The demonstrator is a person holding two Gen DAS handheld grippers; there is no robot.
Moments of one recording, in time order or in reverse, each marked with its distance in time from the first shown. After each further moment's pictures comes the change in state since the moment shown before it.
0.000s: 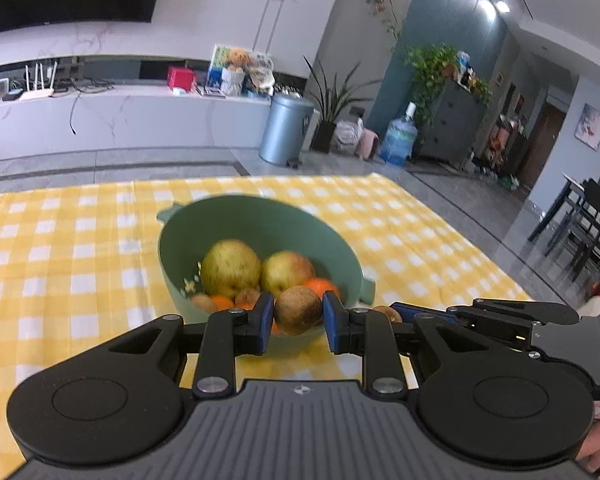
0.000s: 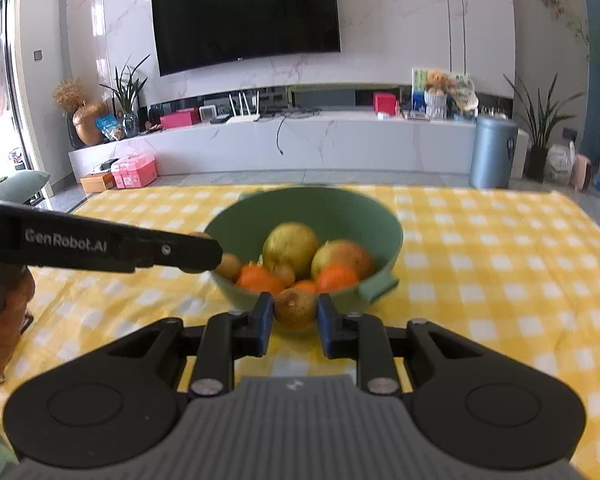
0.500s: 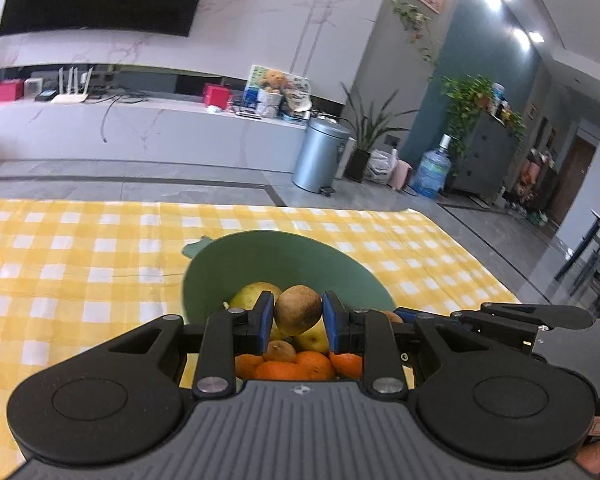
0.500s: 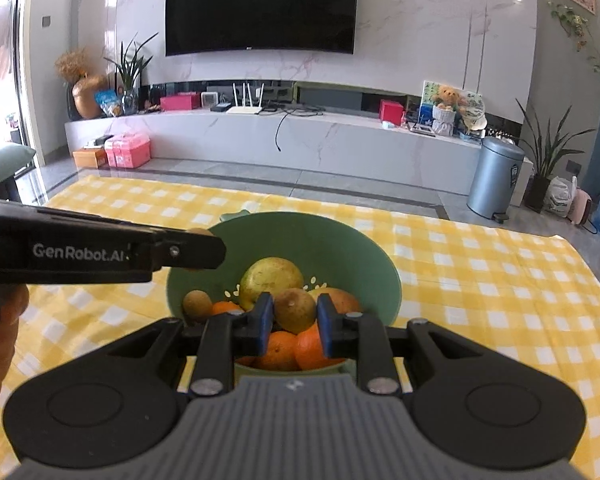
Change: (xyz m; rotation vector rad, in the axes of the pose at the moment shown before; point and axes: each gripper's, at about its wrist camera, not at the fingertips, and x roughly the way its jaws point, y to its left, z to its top) left arm 0.028 0.022 0.016 -0.085 -0.068 0.087; right arm 0.048 0.000 0.043 -0.109 0.035 -0.033
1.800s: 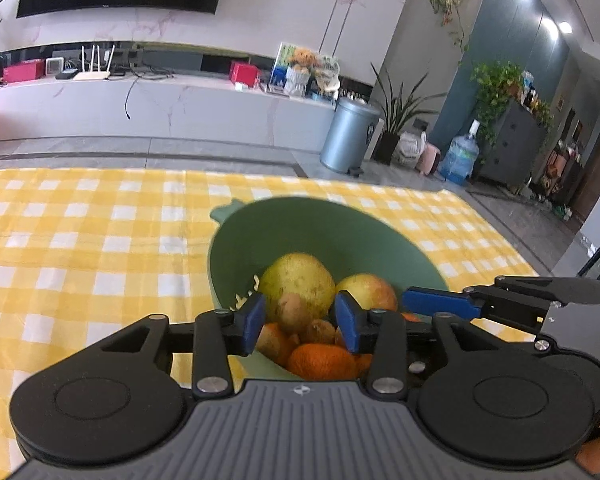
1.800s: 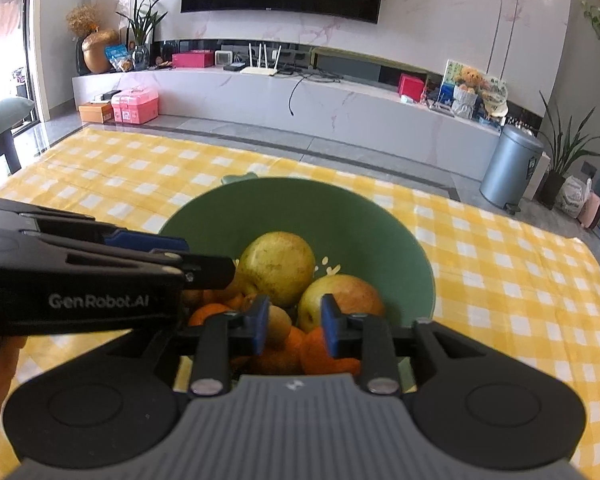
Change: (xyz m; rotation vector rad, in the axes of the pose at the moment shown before) left arm 0.020 0.014 -0.013 -0.021 0.042 0.067; right arm 0.051 0.012 0.003 -0.083 0.097 0.007
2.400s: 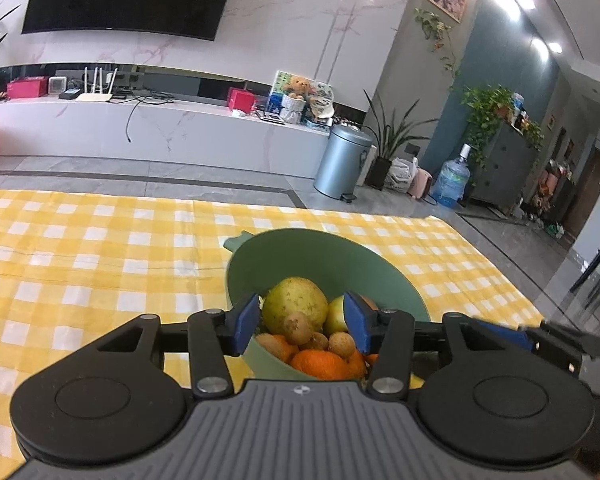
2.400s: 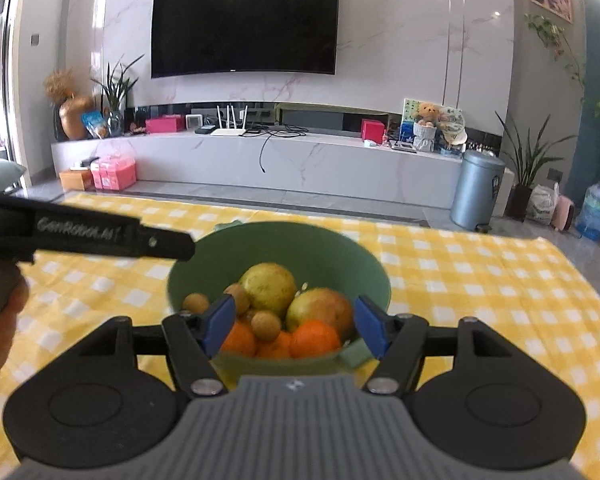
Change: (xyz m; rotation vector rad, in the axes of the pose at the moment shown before) left arm -0.039 0.003 0.005 0.017 -0.060 -0.024; right arm -0.070 0.002 -0.037 0.123 -0.176 -0.052
